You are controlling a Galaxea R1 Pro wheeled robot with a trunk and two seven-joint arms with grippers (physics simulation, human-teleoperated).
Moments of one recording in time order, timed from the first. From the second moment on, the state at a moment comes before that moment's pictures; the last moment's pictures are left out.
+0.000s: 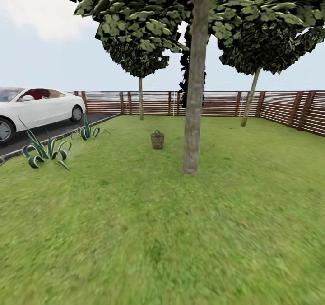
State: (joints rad) left arm 0.01 0.05 0.00 0.00 0.02 0.00 0.00; right arm -0.09 0.00 0.00 0.07 0.00 0.00 0.01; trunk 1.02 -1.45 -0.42
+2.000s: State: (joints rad) left arm 0.01 0.06 0.01 0.00 0.03 0.00 0.00; right arm -0.09 0.00 0.00 0.07 0.01 0.00 0.01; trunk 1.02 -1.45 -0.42
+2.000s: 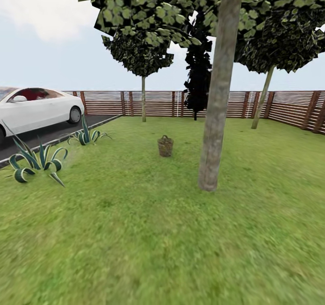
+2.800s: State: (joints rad) left arm 0.01 0.06 0.01 0.00 0.03 0.00 0.00; right arm -0.09 0.00 0.00 0.07 0.00 0.00 0.01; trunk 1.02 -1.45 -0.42
